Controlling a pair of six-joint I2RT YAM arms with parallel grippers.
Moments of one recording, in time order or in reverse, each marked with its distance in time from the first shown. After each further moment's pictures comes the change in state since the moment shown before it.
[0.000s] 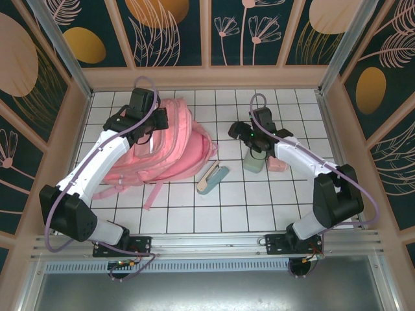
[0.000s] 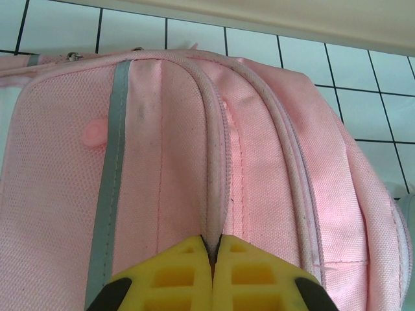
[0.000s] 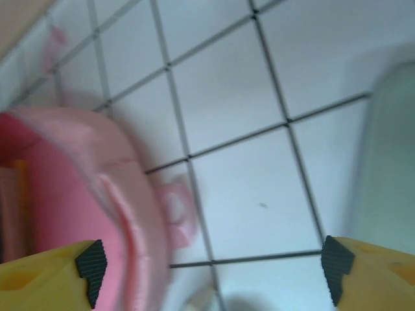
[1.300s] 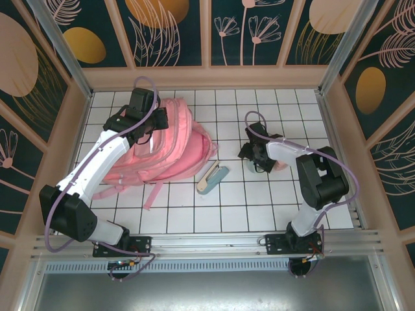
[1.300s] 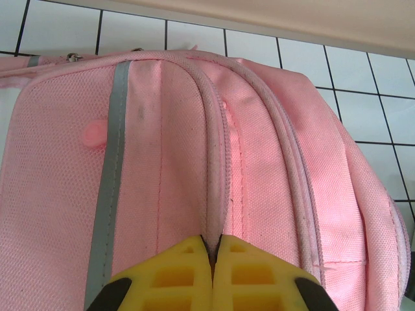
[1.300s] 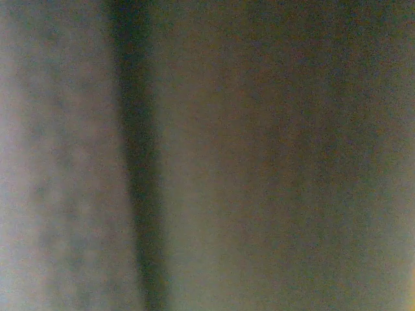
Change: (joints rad) left arm 0.000 0.000 0.000 0.003 0.000 -0.001; right arm -0.024 0.196 -0.063 -0.137 0.165 0.056
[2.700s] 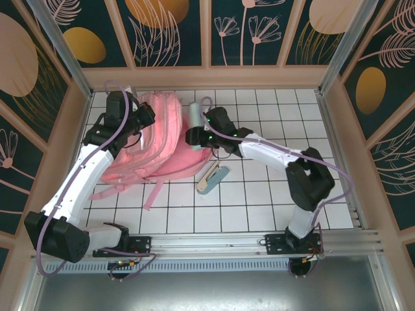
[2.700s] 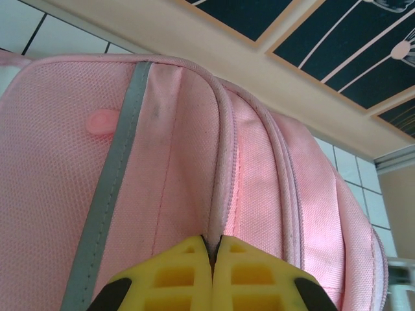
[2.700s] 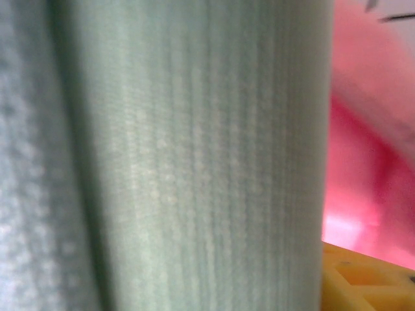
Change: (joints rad) left arm 0.106 -0.182 -0.109 0.129 0.103 -0.228; right arm 0.338 0.084 0.318 0.361 -0.346 -0.200
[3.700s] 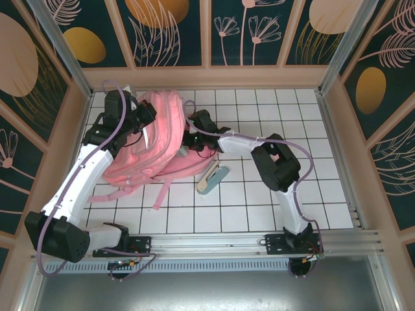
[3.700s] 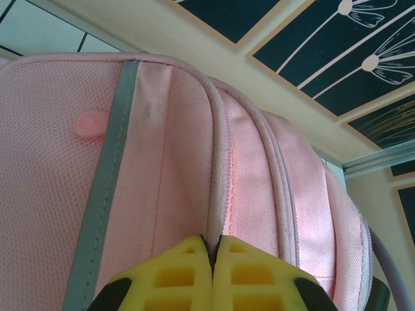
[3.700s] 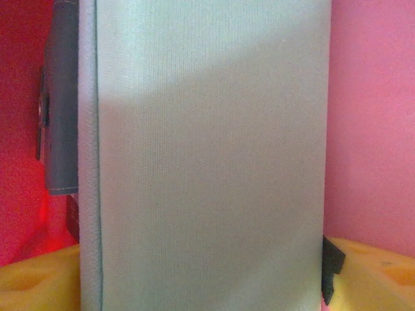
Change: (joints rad) left arm 0.010 0.000 -0.005 0.034 0.062 -0.064; right arm 0.003 0.337 0.206 0.078 -0.154 0.071
